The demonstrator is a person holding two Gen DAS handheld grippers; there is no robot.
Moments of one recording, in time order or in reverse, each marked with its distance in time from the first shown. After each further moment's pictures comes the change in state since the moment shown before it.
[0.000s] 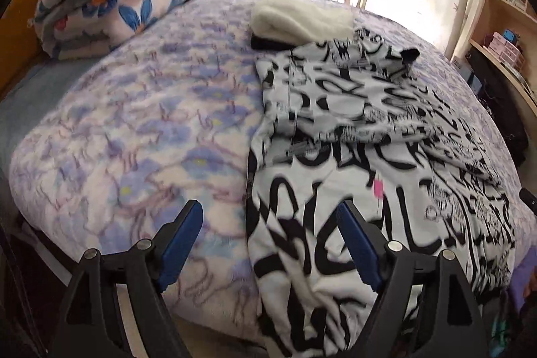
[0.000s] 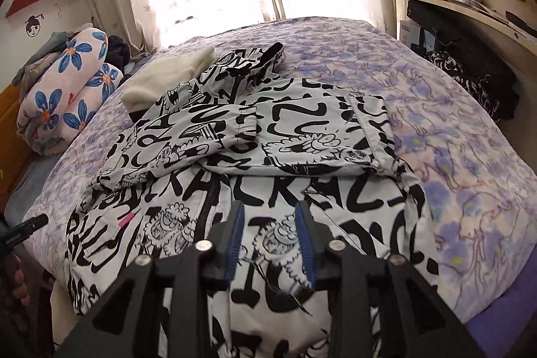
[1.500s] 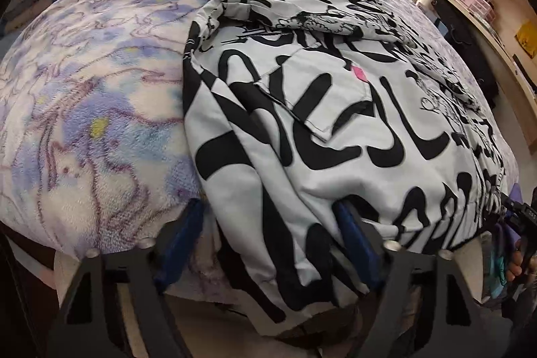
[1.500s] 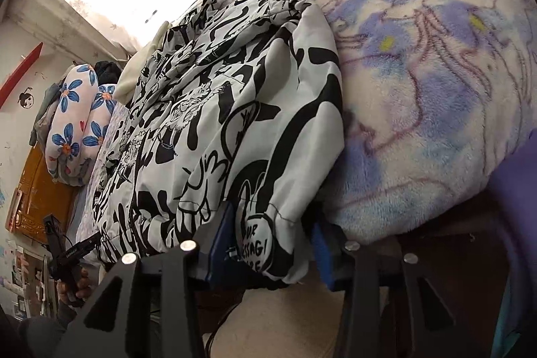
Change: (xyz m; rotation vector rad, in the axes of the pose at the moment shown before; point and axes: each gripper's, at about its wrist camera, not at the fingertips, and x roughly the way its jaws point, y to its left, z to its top) left arm 0.055 -0.010 -0.069 0.106 0.220 -0.178; right arm 0.002 -0.131 -0.127 0.357 0.211 0.213
